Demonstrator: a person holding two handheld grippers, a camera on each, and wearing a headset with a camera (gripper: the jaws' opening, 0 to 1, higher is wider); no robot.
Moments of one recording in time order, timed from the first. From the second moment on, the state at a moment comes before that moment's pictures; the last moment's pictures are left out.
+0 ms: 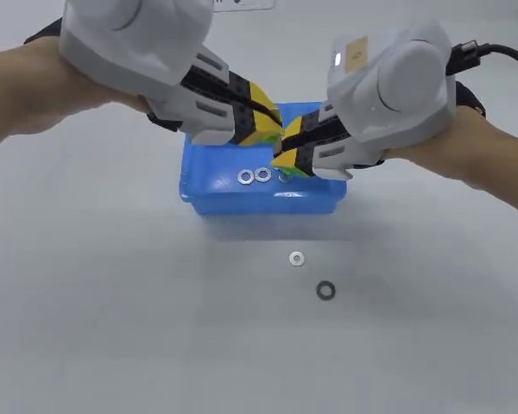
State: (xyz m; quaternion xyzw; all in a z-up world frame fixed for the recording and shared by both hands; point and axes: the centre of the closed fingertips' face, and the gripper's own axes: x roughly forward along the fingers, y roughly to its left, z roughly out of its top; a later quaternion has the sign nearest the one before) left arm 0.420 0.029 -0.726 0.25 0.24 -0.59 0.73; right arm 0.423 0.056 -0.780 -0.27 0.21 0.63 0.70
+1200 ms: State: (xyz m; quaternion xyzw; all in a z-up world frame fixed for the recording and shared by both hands) left arm 0.353 0.004 -0.648 0.28 0.17 -0.61 0.72; right arm 0.368 0.030 -0.708 -0.31 0.12 0.63 0.71
